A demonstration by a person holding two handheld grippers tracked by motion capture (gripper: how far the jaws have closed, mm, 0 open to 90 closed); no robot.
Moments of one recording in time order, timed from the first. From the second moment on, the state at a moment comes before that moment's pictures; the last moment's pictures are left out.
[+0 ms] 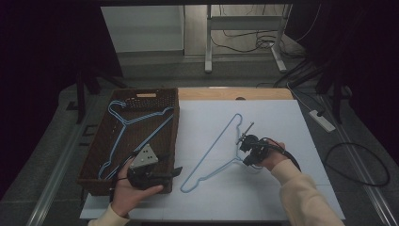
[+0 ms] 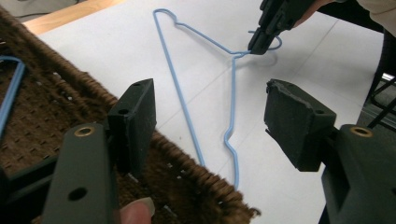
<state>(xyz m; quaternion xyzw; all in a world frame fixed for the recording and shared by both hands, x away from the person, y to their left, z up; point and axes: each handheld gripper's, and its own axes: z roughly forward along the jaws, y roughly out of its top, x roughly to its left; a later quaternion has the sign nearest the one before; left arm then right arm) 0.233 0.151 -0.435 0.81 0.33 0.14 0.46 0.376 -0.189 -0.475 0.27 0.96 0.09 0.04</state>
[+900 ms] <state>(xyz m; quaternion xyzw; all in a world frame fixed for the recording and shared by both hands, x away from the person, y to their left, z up) 0.249 0.060 -0.459 0.85 0.30 0.10 0.42 0.370 -0.190 -0.468 0.27 0.96 0.10 0.03</state>
